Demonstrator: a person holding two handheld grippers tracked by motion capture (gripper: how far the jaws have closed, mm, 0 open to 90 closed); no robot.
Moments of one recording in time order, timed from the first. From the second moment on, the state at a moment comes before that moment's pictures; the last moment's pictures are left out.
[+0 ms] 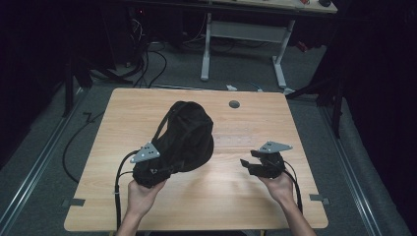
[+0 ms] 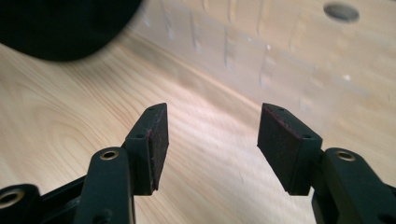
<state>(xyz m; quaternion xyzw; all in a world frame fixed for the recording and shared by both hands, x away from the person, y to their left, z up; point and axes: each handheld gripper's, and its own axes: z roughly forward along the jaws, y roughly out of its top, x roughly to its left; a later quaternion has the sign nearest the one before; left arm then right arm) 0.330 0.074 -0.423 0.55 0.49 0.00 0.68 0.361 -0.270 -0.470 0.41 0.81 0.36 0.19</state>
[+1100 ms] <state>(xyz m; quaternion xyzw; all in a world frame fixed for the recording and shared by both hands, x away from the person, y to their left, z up) 0.367 0.083 -0.388 0.51 0.54 0.04 0.67 0.352 -0.283 -0.531 0.46 0.79 0.34 0.21</state>
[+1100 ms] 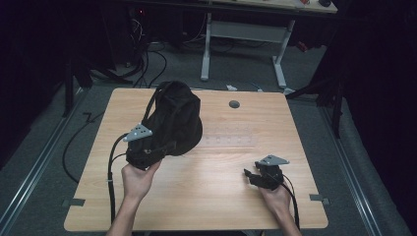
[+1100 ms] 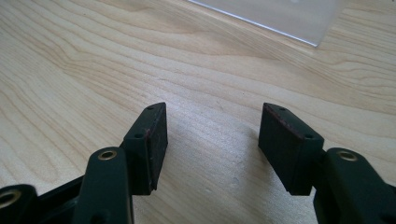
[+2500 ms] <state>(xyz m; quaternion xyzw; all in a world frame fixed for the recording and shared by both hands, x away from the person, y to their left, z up) 0.407 0.057 -0.378 0.48 0.63 0.13 0.59 0.350 -0.281 -0.531 0.47 0.79 0.33 0.22</state>
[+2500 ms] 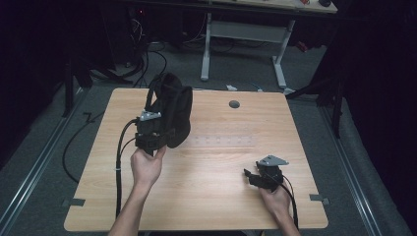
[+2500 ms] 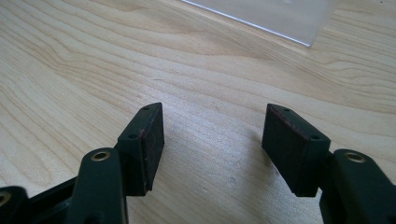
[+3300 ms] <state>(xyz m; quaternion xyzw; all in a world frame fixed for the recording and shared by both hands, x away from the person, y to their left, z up) 0.414 0.055 -0.395 0.44 0.67 0.15 0.58 0.350 -0.281 -0.531 0.47 0.79 0.33 0.22</state>
